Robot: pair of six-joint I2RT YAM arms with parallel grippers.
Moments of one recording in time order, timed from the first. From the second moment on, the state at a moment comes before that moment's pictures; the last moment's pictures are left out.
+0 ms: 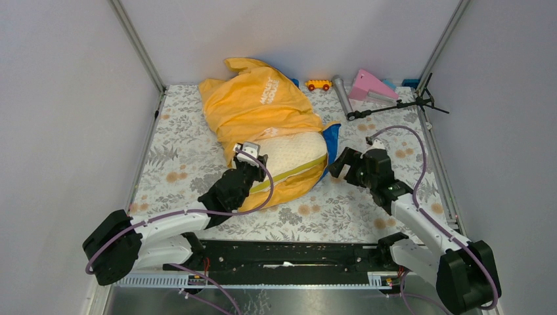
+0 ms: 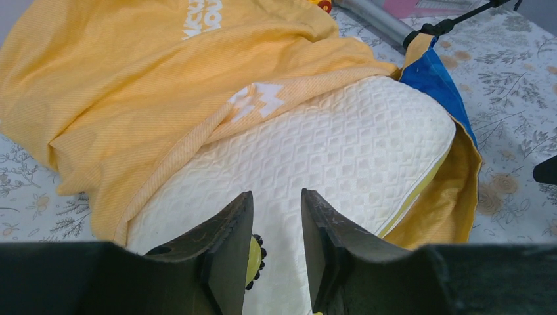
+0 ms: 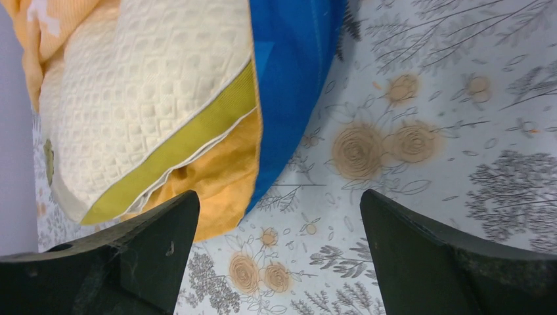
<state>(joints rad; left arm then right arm) -0.88 1.10 0.43 0.59 -0.53 -0.07 0.35 1.00 0.48 -0.08 -0.10 0.67</state>
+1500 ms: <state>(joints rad) -0.88 1.30 0.53 0.52 -0.55 -0.06 0.43 1.08 0.38 0.24 0.54 0.61</state>
